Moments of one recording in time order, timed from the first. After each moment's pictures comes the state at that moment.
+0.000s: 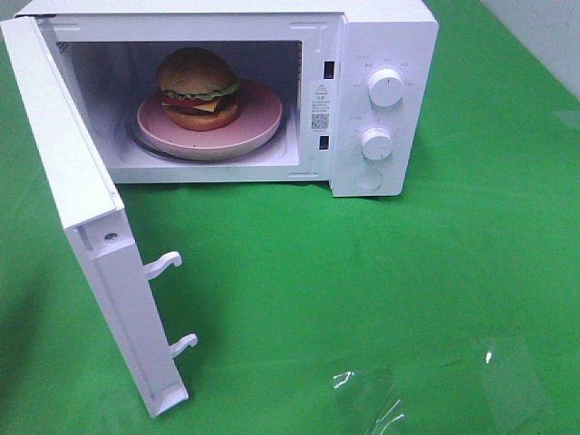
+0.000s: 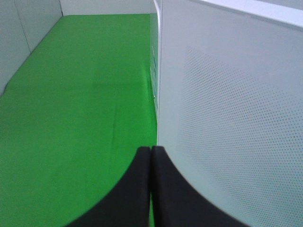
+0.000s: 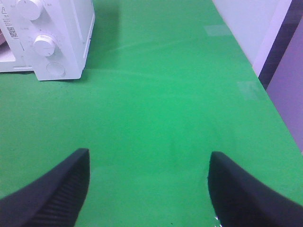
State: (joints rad) left arm -0.04 1.09 -0.17 0.09 -0.58 -0.06; right arm 0.00 0.00 -0.51 -0.09 1.00 0.10
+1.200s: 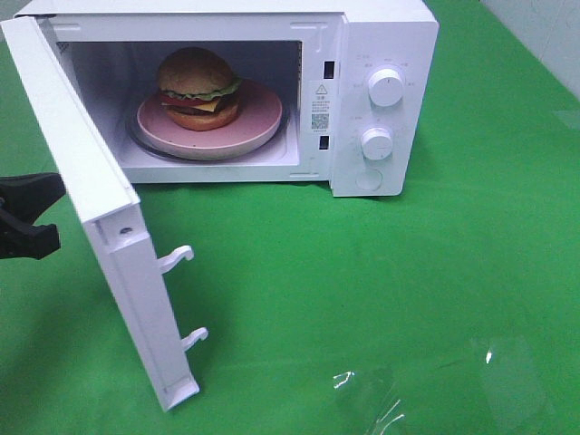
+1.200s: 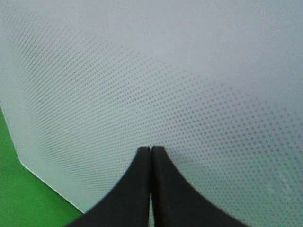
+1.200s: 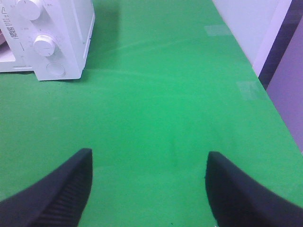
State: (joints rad) left arm -0.16 1.51 -0.25 0.42 -0.92 -0.26; right arm 0.00 0.00 -0.51 -0.09 1.00 0.10
